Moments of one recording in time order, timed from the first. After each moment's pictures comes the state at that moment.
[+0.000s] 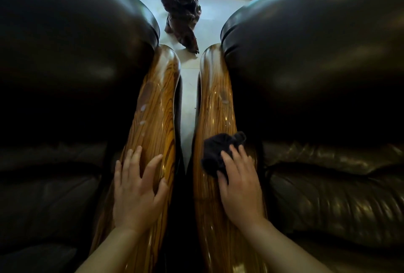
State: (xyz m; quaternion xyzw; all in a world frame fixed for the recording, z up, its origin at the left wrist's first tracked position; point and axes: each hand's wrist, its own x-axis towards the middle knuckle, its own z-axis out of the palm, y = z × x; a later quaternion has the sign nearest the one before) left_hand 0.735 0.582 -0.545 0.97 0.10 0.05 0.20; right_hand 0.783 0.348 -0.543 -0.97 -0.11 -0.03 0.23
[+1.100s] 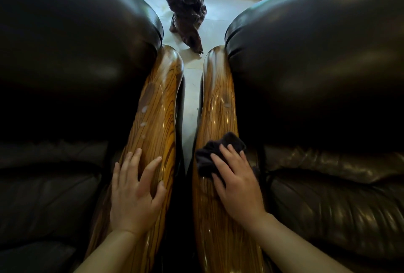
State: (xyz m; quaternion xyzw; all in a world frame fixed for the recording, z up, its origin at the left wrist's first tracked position) left_hand 0.736 0.584 -0.549 0.97 0.10 0.06 0.20; right_hand 0.808 0.341 -0.547 -0.95 -0.23 -0.03 0.22
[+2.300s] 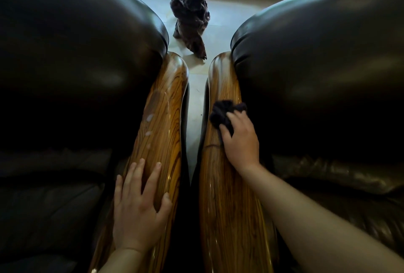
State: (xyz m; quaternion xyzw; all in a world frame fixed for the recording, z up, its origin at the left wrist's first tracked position) left_hand 0.736 0.585 -0.552 0.97 0.12 0.06 0.20; right_hand 0.923 0.385 -0.524 -0.94 -0.06 -0.03 0.34
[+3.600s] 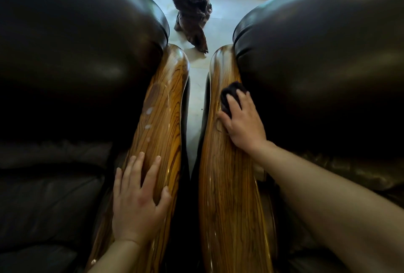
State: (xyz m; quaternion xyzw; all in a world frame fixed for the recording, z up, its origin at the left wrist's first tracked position) left_hand 0.737 0.586 -0.554 0.97 0.12 0.06 0.19; right_hand 0.969 0.372 -0.530 -0.97 -0.15 0.01 0.19
